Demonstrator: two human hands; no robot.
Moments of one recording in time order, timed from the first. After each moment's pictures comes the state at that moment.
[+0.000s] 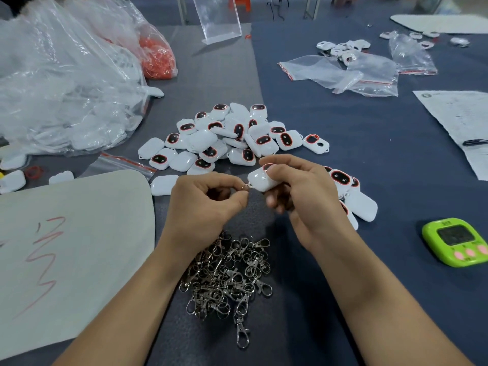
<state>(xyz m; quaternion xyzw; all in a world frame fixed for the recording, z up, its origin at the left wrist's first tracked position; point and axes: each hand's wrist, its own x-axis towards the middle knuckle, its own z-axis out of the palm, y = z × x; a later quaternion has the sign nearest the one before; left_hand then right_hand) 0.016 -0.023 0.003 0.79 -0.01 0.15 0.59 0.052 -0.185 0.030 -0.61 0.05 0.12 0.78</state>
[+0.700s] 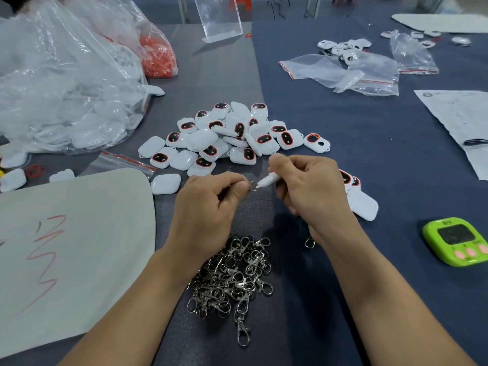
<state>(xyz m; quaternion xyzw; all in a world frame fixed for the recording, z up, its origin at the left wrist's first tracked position) 0.011 -0.027 0.002 0.89 -0.04 0.22 0.40 0.059 -0.194 0.024 -0.77 0.00 0.02 0.64</state>
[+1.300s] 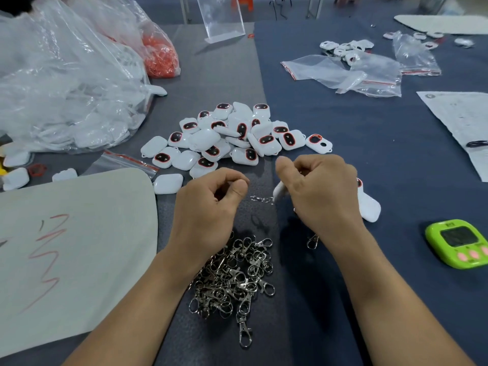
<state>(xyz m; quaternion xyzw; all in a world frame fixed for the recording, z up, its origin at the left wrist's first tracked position) 0.010 -0.029 0.004 0.86 0.03 0.18 0.48 0.054 -0.203 0.028 -0.89 -0.03 -0.09 0.44</state>
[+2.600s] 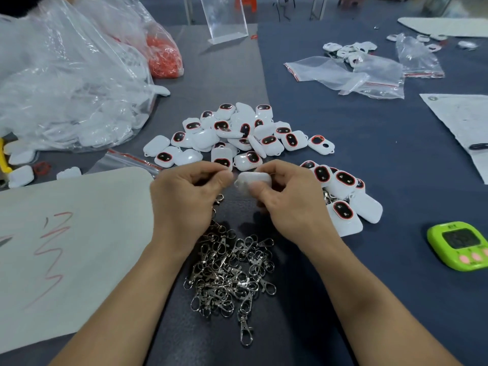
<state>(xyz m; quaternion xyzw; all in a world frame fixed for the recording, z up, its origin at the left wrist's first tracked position) 0.018 -0.007 0.007 0.81 0.08 0.26 0.52 0.045 -0.175 0.014 -0.82 -0.08 0.02 0.57</state>
